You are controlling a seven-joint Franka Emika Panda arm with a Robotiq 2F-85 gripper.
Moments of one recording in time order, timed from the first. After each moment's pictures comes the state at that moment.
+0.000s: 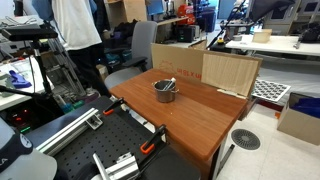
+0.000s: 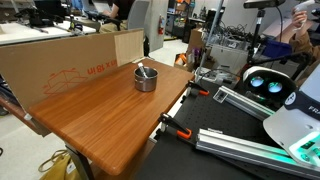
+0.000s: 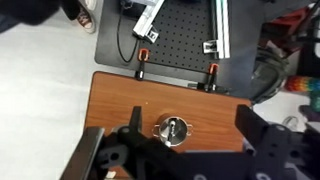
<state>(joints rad) 0.00 -0.24 -0.26 -1.92 -0.03 1.39 -0.49</state>
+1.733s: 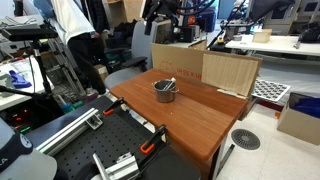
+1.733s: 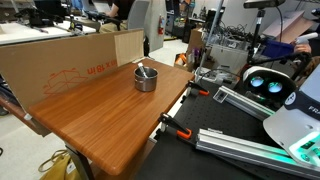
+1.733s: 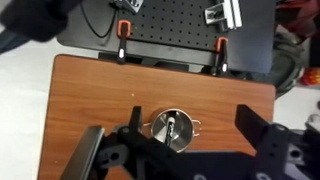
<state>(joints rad) -0.01 0.03 -0.12 -2.06 0.06 1.72 -0.33</state>
